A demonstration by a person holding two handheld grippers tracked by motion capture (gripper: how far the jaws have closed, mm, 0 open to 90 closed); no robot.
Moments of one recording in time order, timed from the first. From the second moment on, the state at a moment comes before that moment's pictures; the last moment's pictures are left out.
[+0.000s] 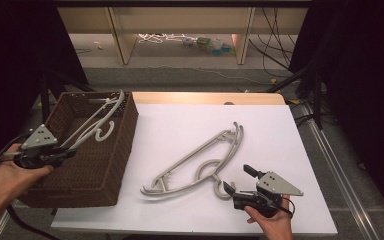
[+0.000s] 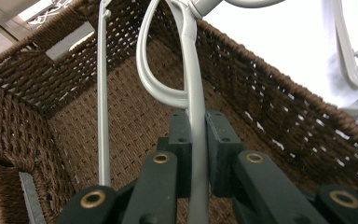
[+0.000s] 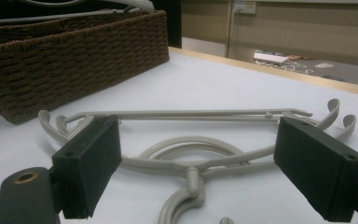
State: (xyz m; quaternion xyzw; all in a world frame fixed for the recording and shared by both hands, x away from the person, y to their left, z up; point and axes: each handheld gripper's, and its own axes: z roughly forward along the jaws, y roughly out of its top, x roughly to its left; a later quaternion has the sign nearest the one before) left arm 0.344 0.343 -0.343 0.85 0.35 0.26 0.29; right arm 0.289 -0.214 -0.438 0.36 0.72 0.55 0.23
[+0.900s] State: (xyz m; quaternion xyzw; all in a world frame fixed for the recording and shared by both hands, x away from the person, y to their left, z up) left arm 0.358 0.364 -0.370 0.87 0.33 0.24 0.28; right arm 0.291 -0.214 -0.438 0.36 0.72 0.55 0.23
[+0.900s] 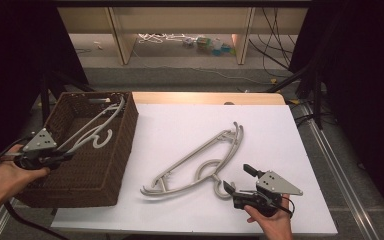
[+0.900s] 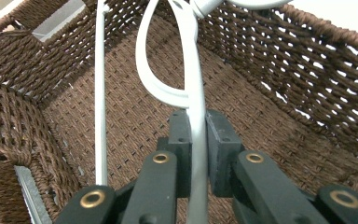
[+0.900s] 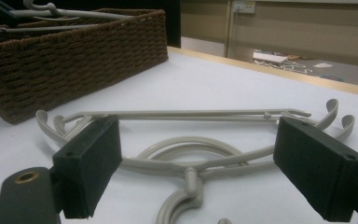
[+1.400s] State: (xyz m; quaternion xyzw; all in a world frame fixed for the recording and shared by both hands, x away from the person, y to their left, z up) left arm 0.374 0.356 -0.391 0.89 0.34 0.17 0.23; right arm 0.292 -0.214 -0.438 0.36 0.72 0.55 0.23
